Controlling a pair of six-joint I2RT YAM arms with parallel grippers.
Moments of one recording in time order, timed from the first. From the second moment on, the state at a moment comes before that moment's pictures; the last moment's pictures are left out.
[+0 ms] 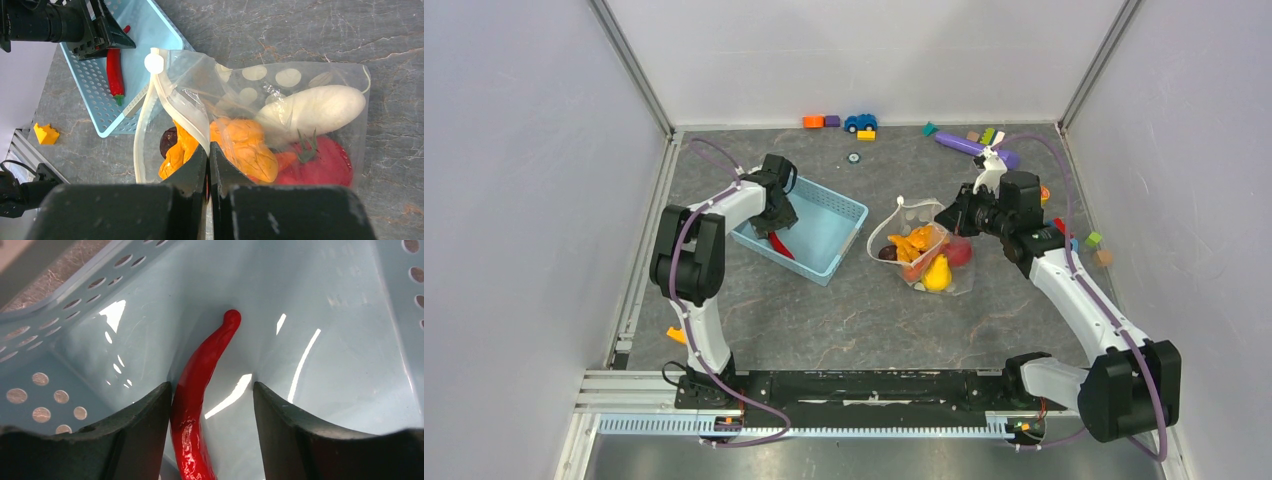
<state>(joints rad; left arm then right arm) -0.26 1.94 1.31 -0.59 -0.29 -0.71 0.21 1.16 0.85 -0.20 -0.43 0.31</state>
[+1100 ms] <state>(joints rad) -0.26 1.74 1.29 -0.63 -0.31 -0.71 0.21 1.17 0.85 -0.20 -0.44 0.33</state>
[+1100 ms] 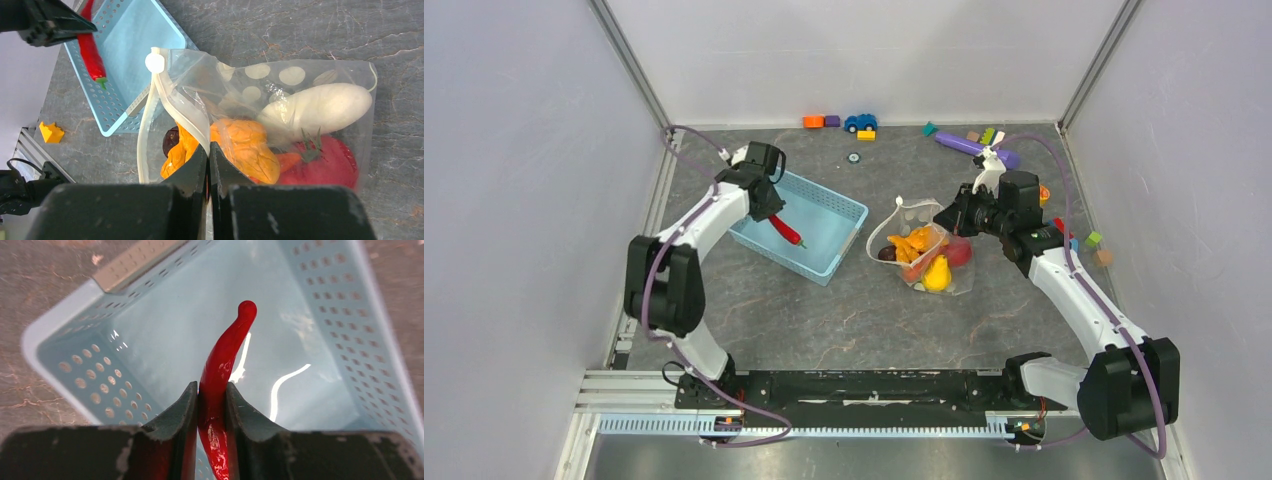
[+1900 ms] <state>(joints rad) -0.75 1.45 1.33 -0.34 -0.50 -0.58 0.21 1.12 0.85 -0.18 -0.48 0.36</state>
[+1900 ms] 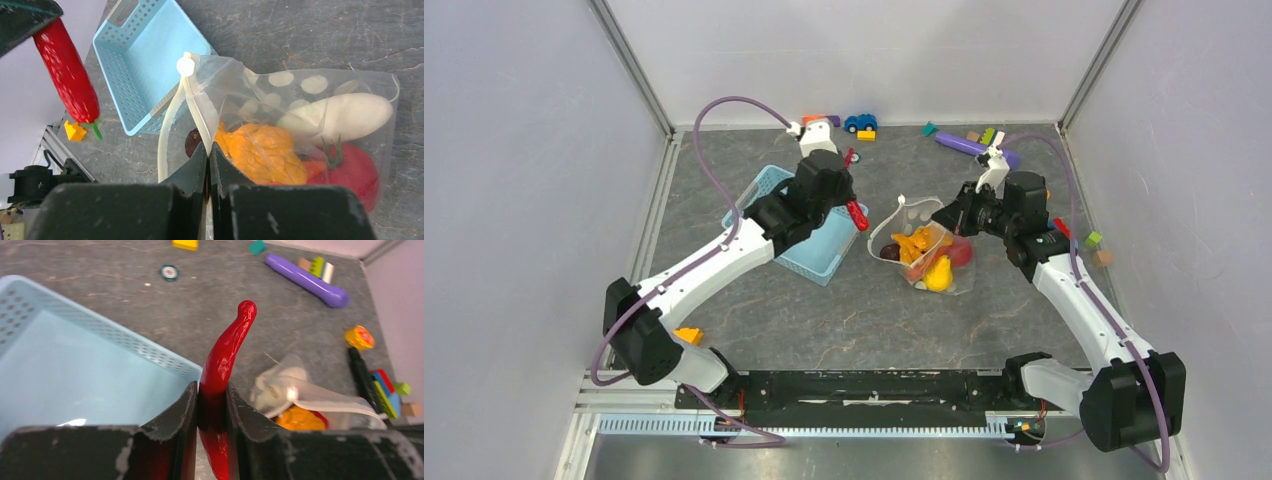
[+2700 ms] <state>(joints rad) -1.00 1.67 1.41 -0.20 -0.71 -0.59 0.20 1.12 0.83 -0.12 -0.57 0.44</state>
